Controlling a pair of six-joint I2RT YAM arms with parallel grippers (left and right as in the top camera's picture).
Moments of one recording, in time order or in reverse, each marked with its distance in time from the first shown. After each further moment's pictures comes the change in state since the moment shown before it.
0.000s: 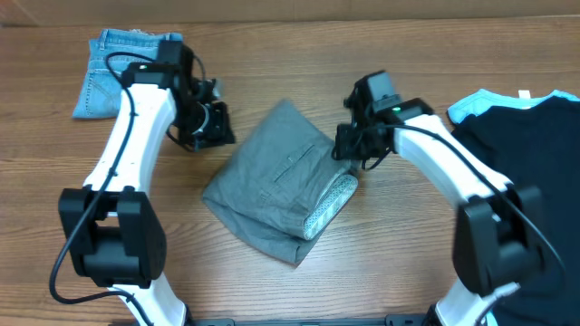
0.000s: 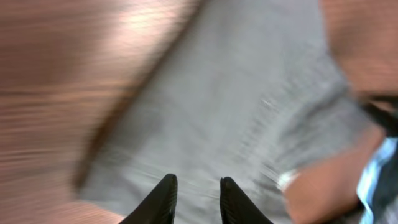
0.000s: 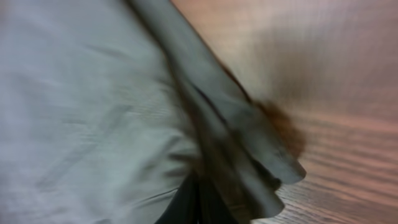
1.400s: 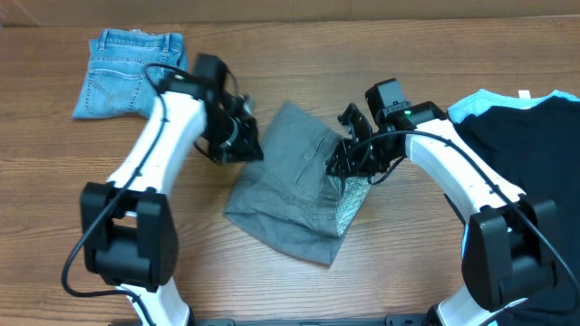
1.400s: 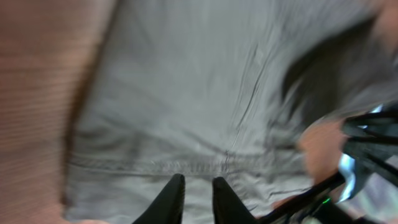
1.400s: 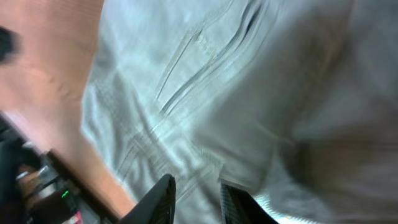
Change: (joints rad) left arm -0.129 0.000 -0.096 0.044 0.062 -0.066; right arm -0.026 -0.090 -0.035 -0.169 -0.320 -0.186
